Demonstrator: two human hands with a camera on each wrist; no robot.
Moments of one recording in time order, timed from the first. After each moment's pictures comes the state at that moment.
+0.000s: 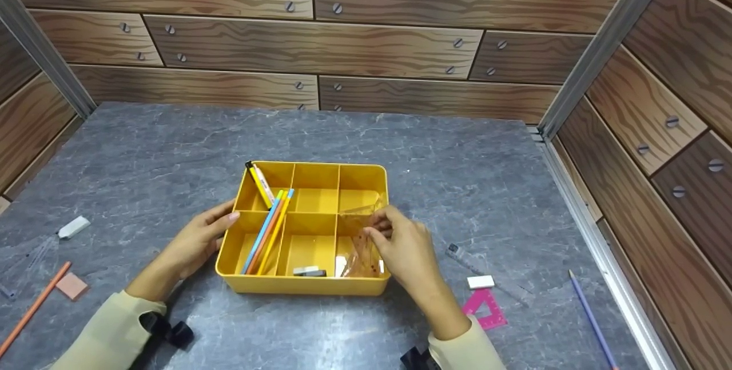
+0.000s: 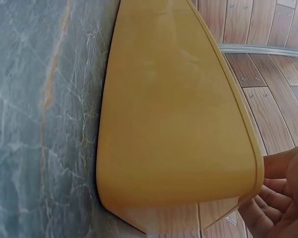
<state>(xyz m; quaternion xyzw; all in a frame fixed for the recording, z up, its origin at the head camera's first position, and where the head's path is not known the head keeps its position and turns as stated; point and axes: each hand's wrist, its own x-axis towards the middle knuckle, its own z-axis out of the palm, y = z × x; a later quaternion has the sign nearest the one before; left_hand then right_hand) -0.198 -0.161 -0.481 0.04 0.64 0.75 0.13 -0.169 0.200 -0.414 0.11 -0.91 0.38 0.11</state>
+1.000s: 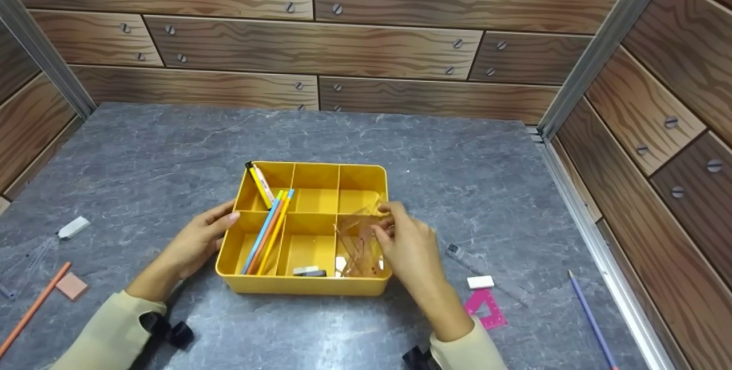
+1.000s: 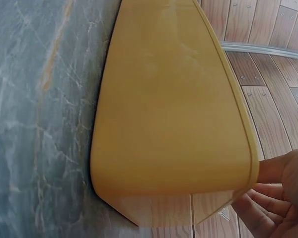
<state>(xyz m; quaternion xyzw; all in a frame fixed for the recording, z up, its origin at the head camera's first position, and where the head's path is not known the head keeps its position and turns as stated) -0.199 -0.160 -0.481 0.03 0.64 0.75 0.14 -0.167 0.204 -0.410 0.11 -0.92 0.33 0.15</state>
